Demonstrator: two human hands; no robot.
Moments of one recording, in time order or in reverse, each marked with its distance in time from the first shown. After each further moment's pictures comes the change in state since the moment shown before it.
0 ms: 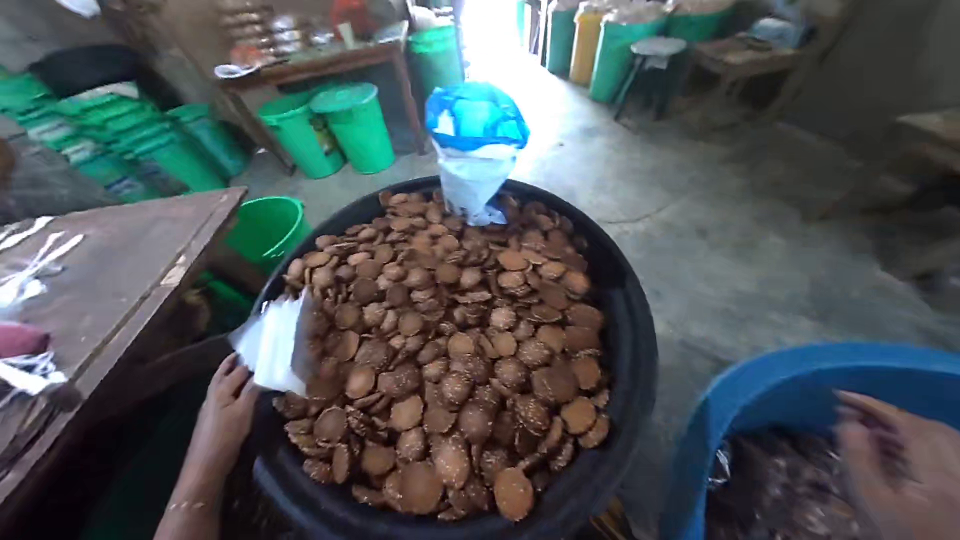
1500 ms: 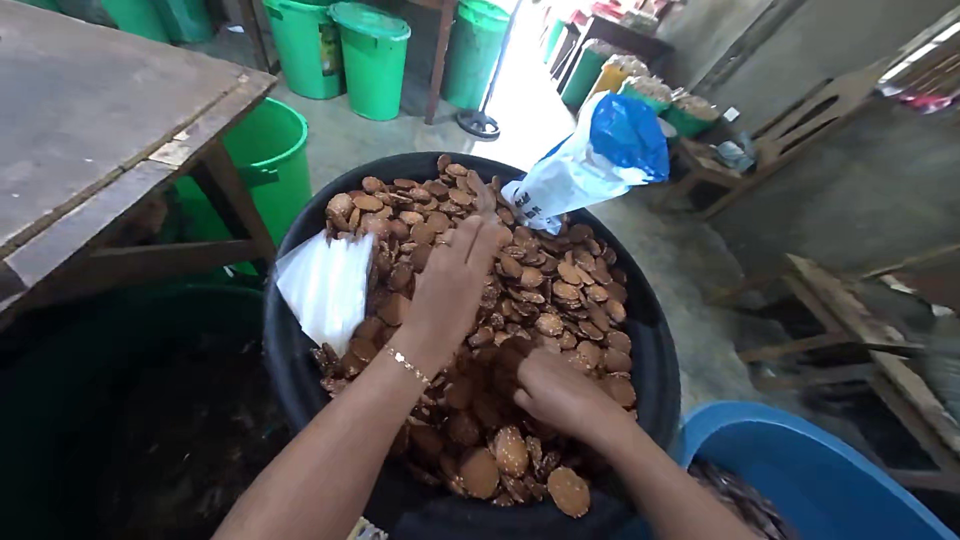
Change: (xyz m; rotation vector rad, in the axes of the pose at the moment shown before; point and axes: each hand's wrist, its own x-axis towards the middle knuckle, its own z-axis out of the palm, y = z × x) left_hand 0.033 0.155 0.088 -0.025 0.091 0.727; right_hand 0.083 -0.342 0.113 -0.346 -1.243 -0.377
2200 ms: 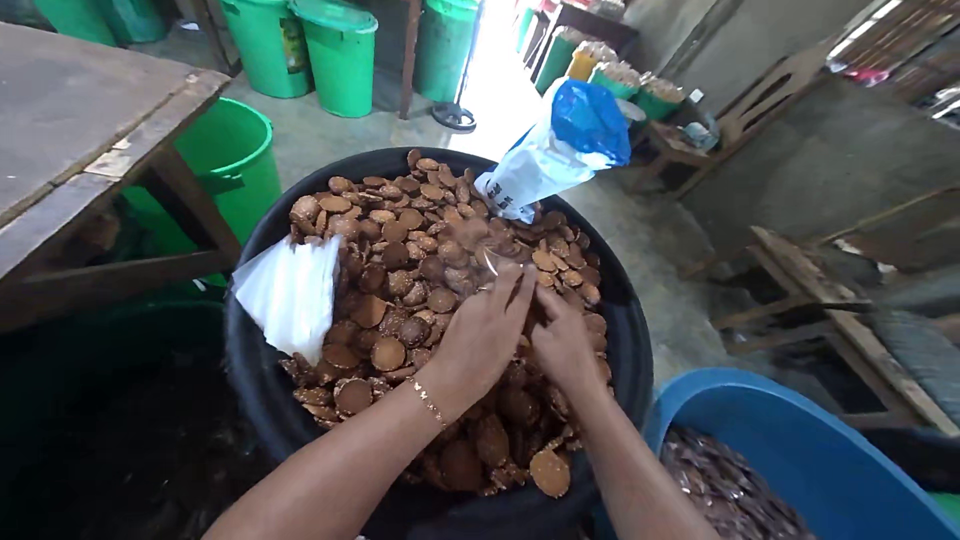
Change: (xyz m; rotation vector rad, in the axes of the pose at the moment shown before) left_hand -0.026 0.058 0.027 -0.179 -0.224 0.119; right_hand -0.004 0.011 0.009 0.745 0.988 -0.040
